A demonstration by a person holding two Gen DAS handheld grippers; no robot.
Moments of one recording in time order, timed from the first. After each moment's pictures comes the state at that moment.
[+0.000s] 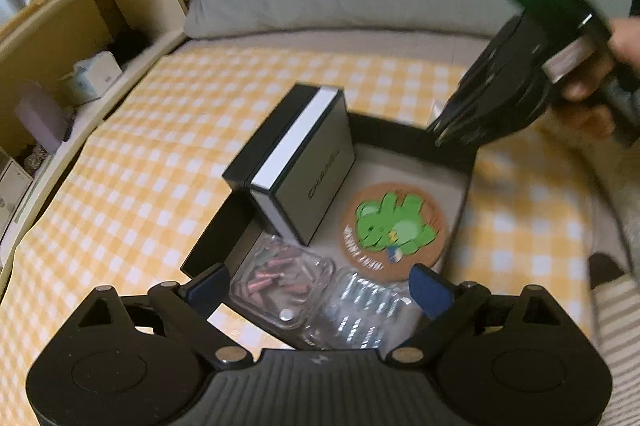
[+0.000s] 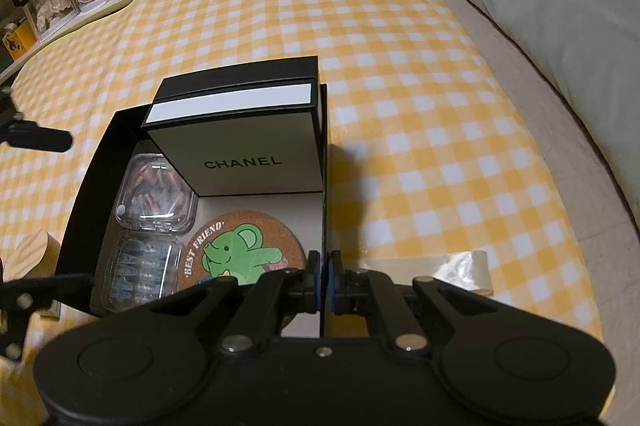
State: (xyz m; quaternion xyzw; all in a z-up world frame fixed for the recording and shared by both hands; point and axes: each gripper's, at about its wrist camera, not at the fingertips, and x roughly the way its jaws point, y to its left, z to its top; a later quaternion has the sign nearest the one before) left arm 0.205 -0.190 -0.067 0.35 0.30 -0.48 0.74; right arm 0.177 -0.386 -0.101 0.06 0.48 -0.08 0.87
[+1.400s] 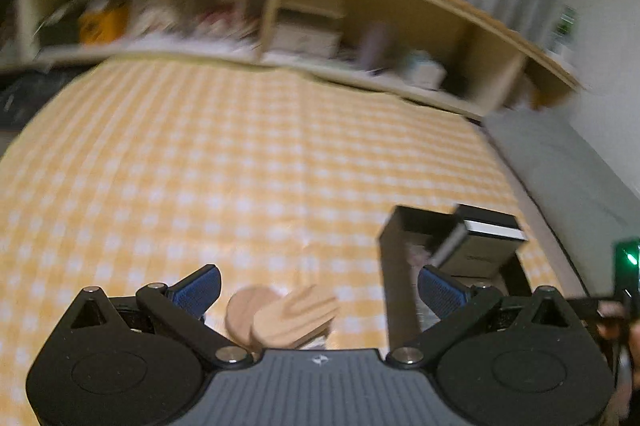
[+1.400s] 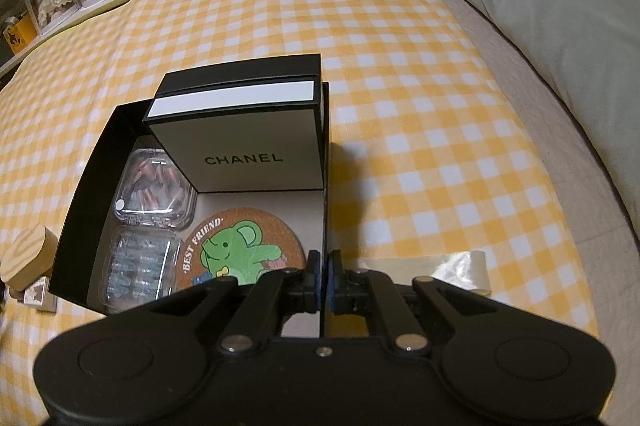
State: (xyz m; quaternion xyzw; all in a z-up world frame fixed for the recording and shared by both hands) left arm 0.157 -0.005 -0.023 -0.09 0.38 -0.13 0.91; right arm 0.176 -0.386 -0.101 0.06 0.48 -0.08 0.87
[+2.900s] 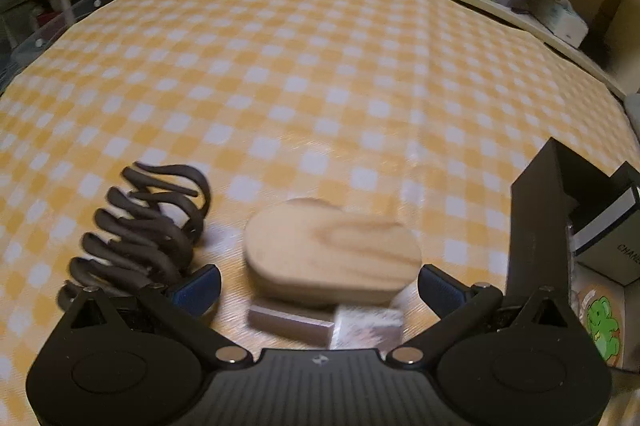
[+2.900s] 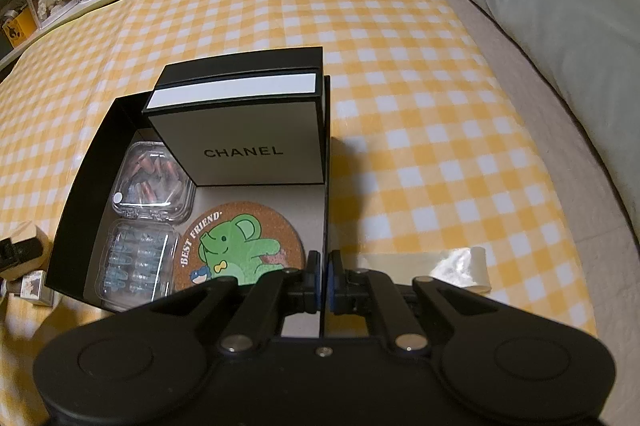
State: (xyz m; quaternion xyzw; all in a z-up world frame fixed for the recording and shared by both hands) left arm 0.196 -0.041 -0.136 -0.09 0.47 0.06 0.88; right arm 0.177 -0.382 -0.104 0.05 0.49 -0.08 0.87
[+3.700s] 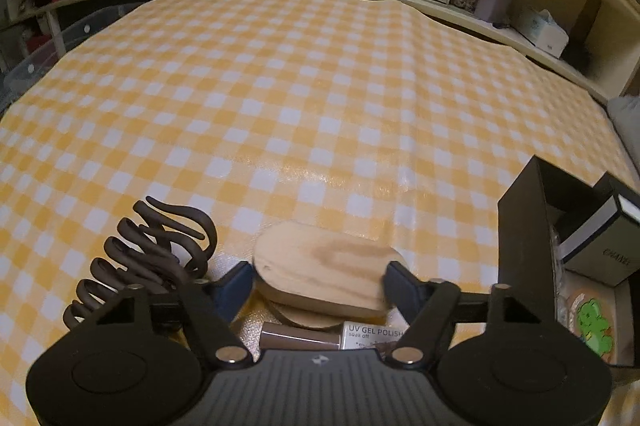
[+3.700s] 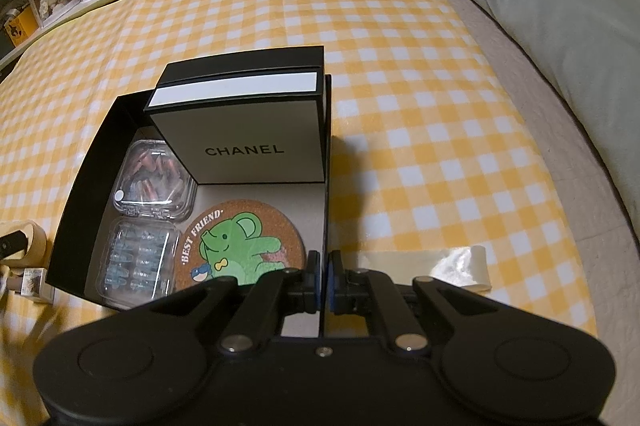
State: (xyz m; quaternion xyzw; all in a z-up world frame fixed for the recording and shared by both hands) left arm 0.194 -0.035 -0.121 -0.09 0.43 0.03 0.90; right arm 0.176 -0.383 -0.105 0.05 0.49 -0.07 0.87
